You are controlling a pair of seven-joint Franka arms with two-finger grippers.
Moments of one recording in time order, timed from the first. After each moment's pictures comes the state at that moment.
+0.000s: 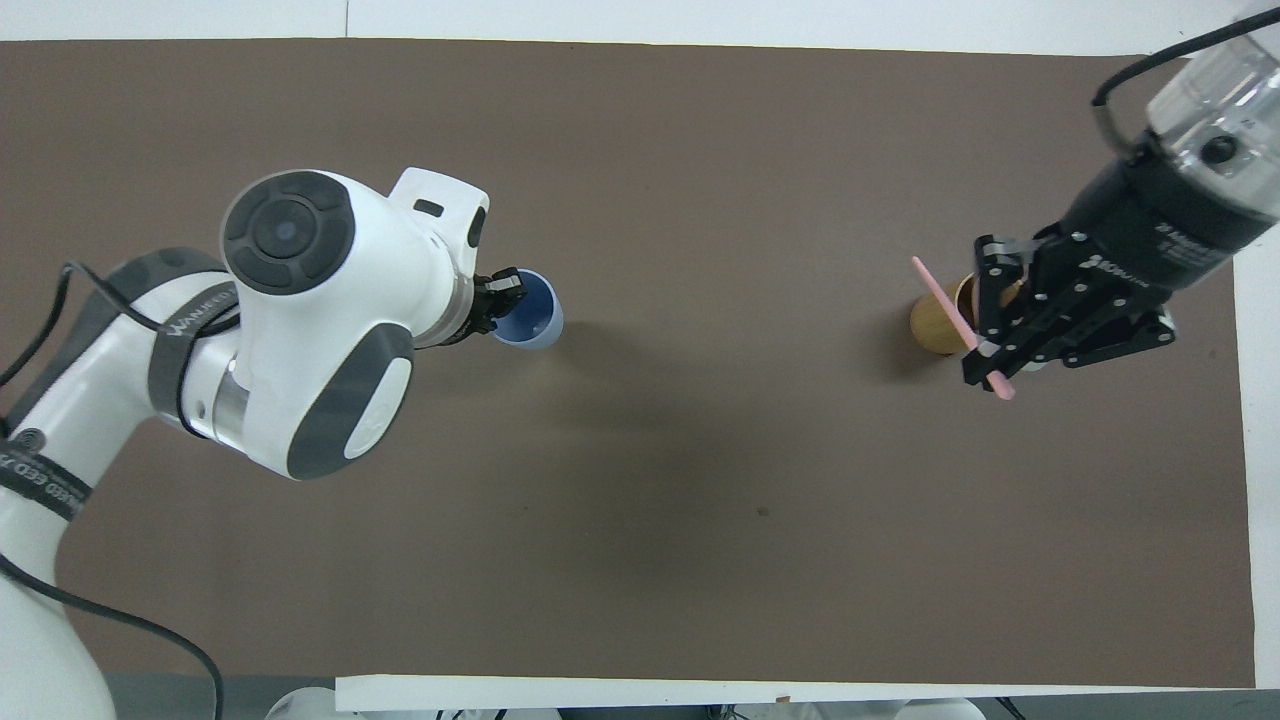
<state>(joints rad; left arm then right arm) -0.58 0.12 -0.03 -1.92 -0.06 2.10 -0.94 0.11 0.32 0.04 -1.04 0.49 0.90 0.69</state>
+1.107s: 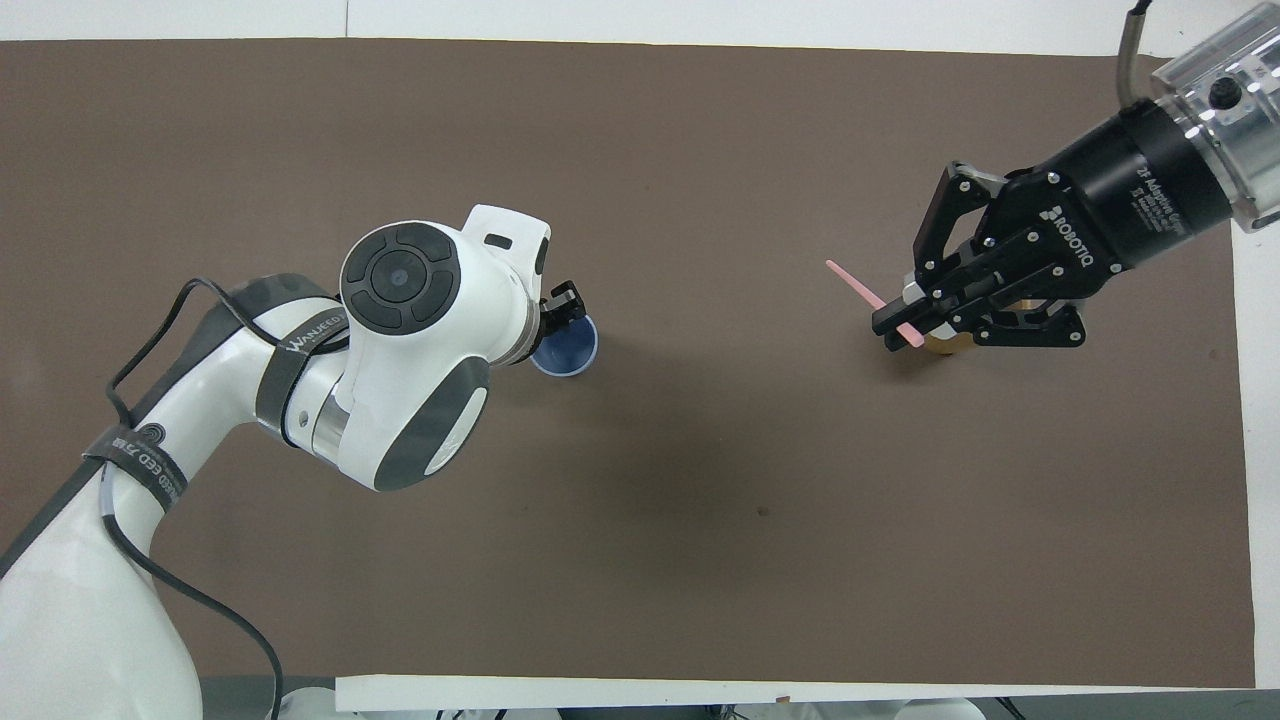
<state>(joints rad) -0.63 0.16 -0.02 -1.92 -0.06 2.18 -1.01 0.00 0.18 0.05 -1.37 0.89 1.18 0.92</state>
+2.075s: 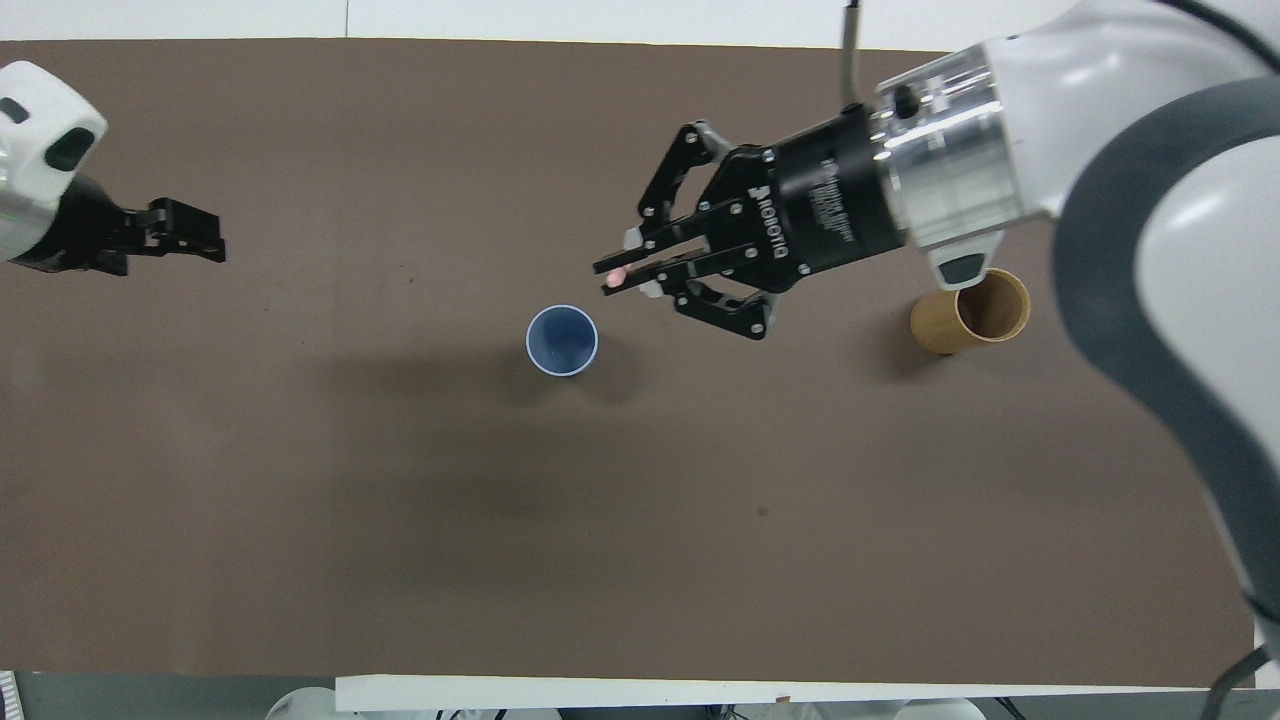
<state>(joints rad) -0.07 0.00 0.02 -1.76 0.10 1.77 -0.04 0.38 0.13 0.06 -1.61 1.05 1.90 1.20</state>
